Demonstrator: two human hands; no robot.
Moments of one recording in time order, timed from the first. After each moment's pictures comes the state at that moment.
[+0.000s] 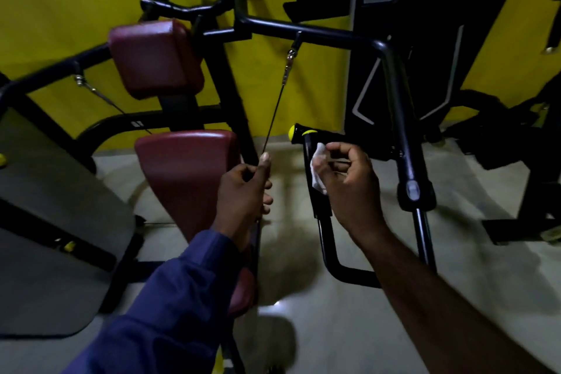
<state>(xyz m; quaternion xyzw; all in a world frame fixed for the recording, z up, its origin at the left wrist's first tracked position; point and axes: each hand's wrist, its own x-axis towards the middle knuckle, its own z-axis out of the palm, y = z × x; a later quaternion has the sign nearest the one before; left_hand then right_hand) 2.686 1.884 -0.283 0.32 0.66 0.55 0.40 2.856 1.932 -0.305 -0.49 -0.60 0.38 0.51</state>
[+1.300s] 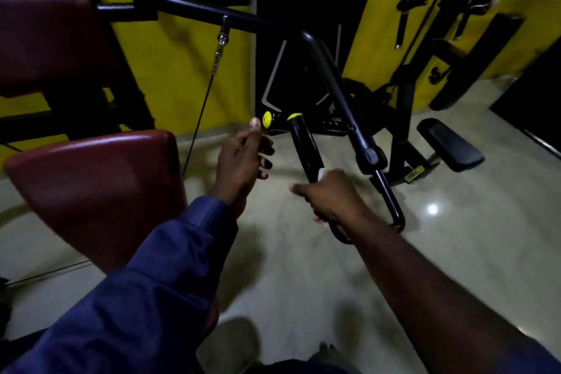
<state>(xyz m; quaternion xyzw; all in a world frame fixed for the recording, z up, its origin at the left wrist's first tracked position) 2.650 1.930 -0.286 0.44 0.50 0.53 0.52 2.812 1.890 -0.297 -0.74 -0.46 0.38 0.30</state>
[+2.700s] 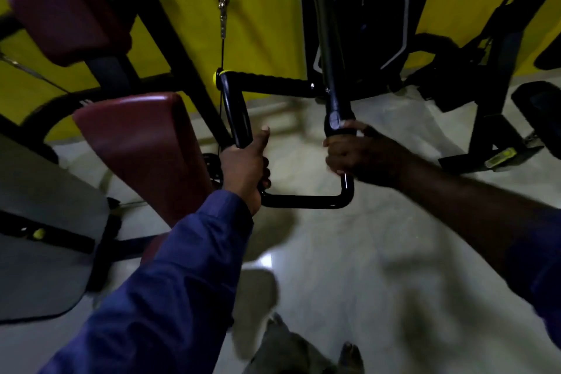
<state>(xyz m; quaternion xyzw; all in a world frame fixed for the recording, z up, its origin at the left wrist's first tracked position) 2.819 1.873 -0.320 0.20 0.66 0.54 0.47 3.058 1.950 -0.368 -0.20 -0.94 -0.23 0.14</state>
